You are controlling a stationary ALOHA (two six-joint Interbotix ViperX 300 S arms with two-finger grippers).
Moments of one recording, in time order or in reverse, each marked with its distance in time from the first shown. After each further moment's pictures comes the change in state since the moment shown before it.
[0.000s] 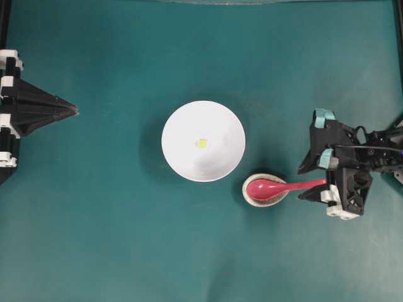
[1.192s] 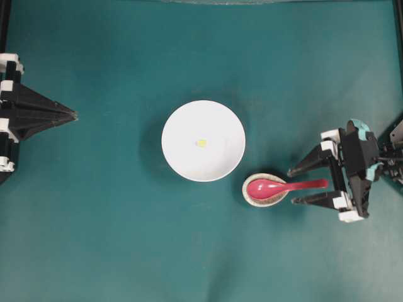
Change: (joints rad) left arm -0.031 -0.003 -0.002 -0.002 -0.002 0.000; right arm 0.094 0.160 0.262 -0.083 -0.831 -0.012
